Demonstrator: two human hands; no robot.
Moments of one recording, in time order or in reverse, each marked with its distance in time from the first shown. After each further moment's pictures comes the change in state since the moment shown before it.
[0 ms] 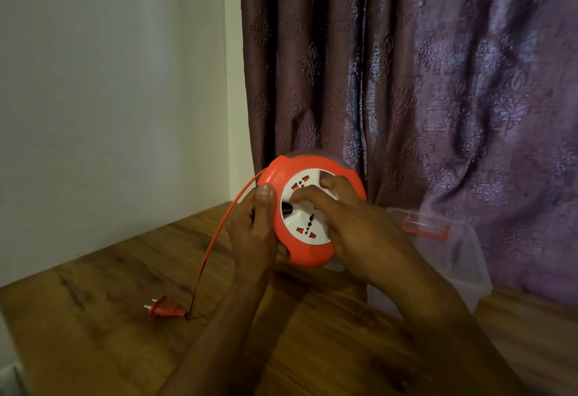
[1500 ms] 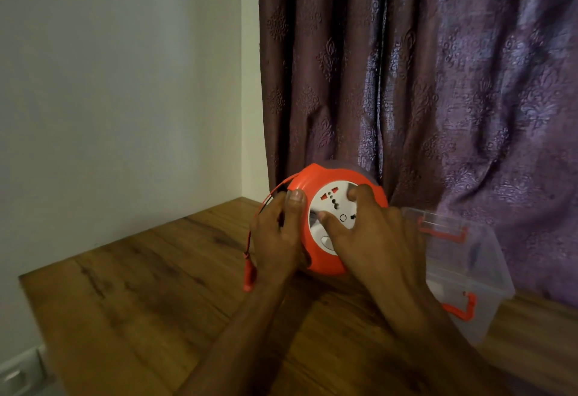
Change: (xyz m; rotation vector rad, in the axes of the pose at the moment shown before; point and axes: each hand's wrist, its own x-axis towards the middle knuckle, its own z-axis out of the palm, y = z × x) left_hand -0.007 -0.013 0.003 0.128 -0.061 0.174; right_hand 0.002 -0.005 0.033 -0.097 0.319 0.406
